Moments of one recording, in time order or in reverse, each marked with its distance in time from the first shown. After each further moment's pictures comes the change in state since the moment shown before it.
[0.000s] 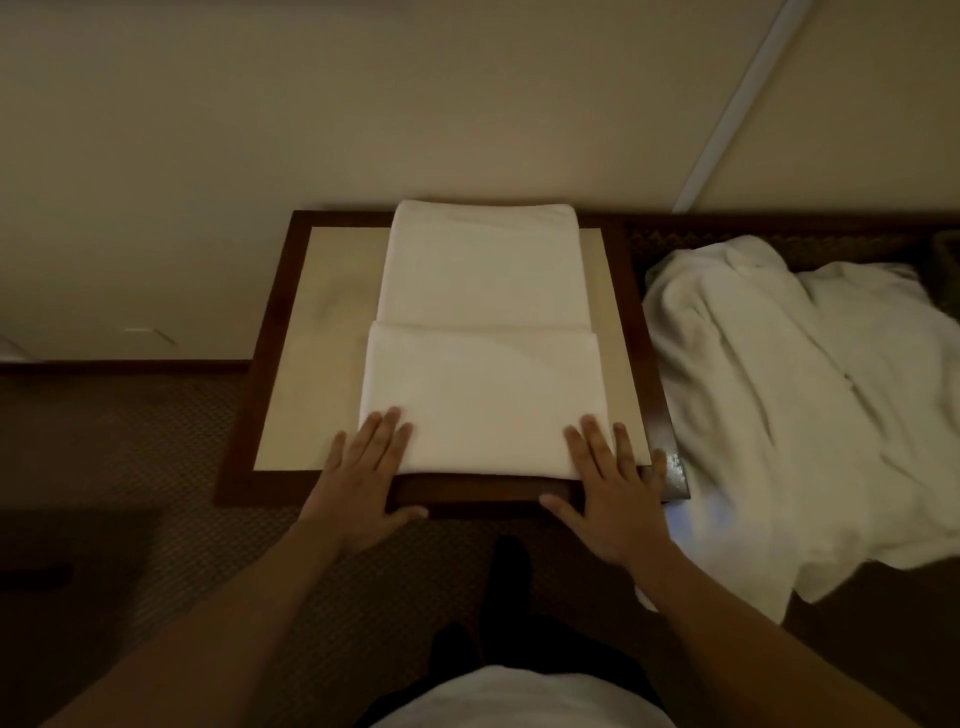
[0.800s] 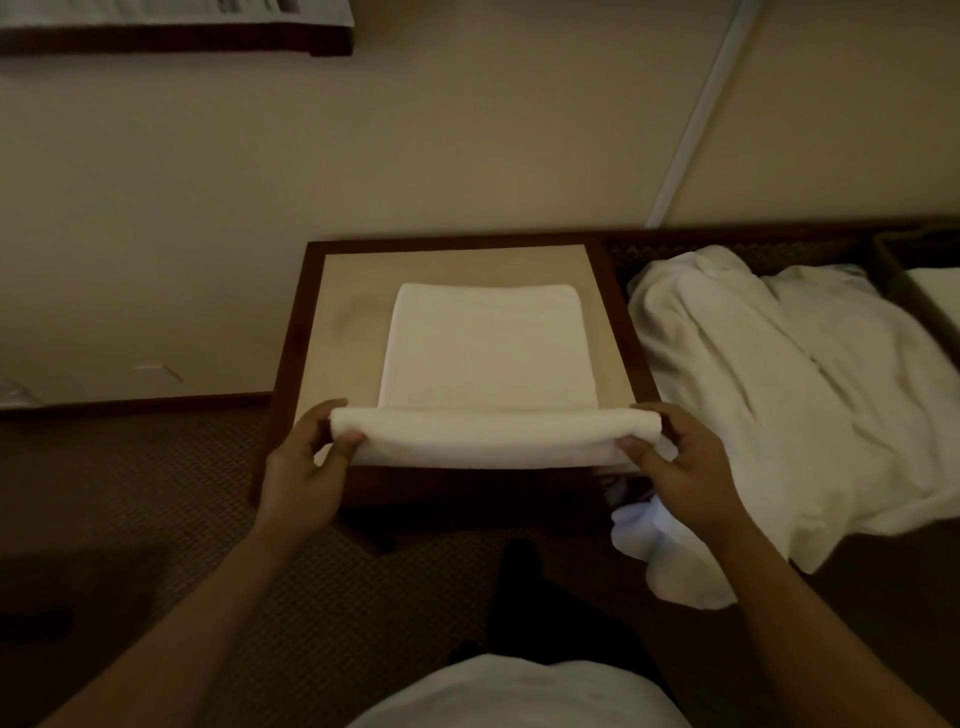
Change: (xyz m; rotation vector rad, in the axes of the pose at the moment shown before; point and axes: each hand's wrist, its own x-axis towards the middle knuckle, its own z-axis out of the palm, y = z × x) left_hand -0.081 -0.011 -0.078 -0.936 0.593 -0.205; right_hand -0.066 -0.013 -0.095 0.935 0.431 -0.015
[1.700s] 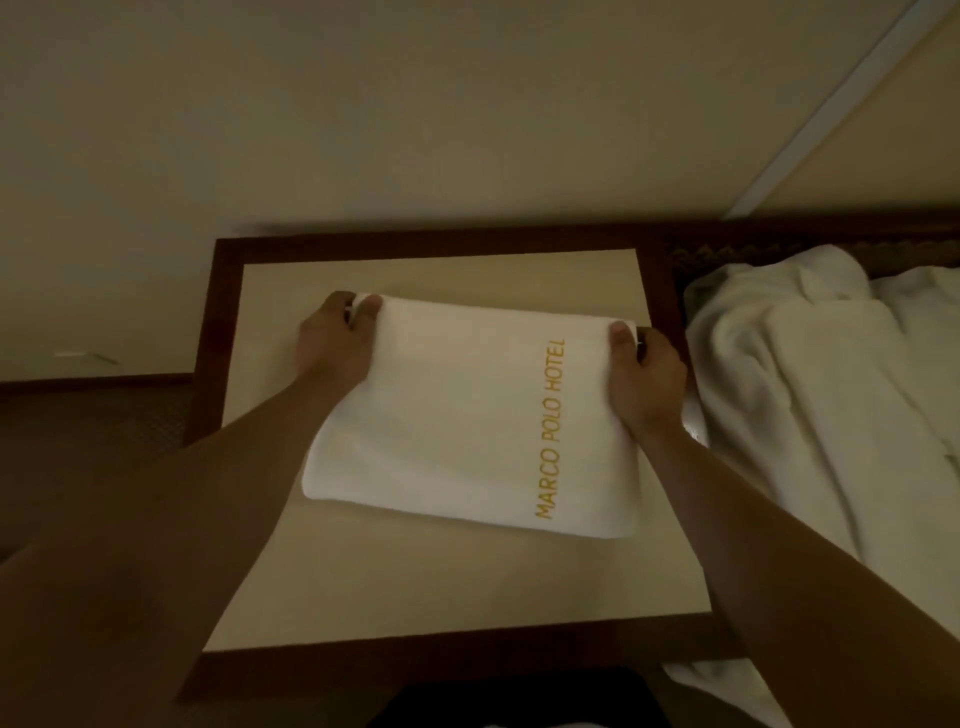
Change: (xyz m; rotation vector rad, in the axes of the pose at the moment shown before) left_hand 0.359 -0.058 0.144 0.389 -0.034 -0.305; right_hand 0.320 0.103 0.101 -0.212 0.206 0.448
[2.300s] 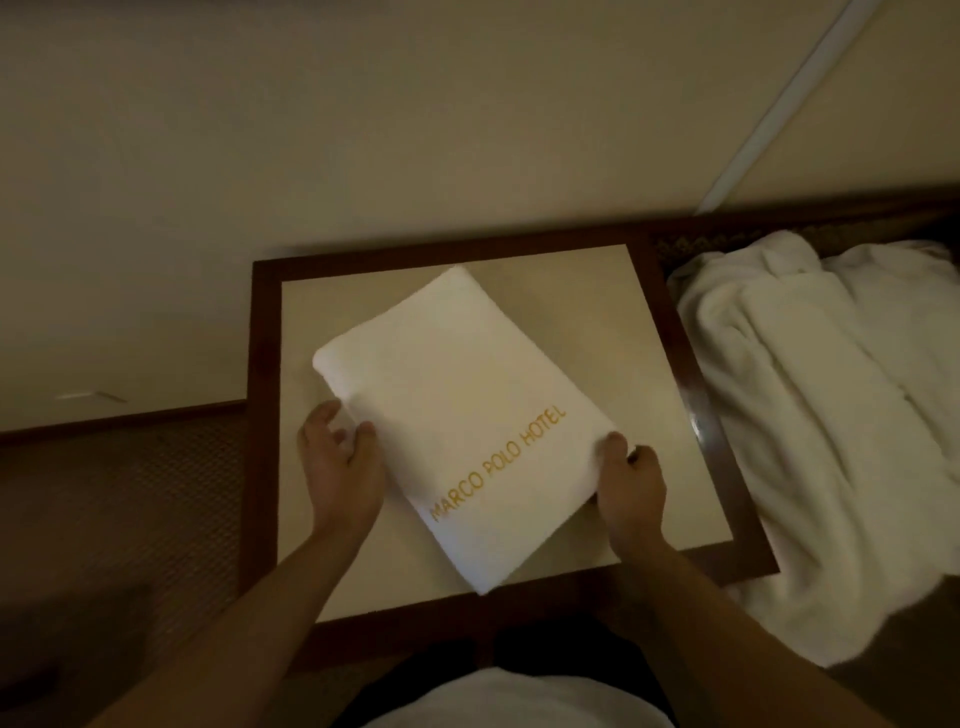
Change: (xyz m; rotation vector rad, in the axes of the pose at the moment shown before) left_hand -0.146 -0.066 -0.047 -0.473 0.104 -0.154; right_hand -0.187 -0.010 0.012 0.177 0.025 0.467
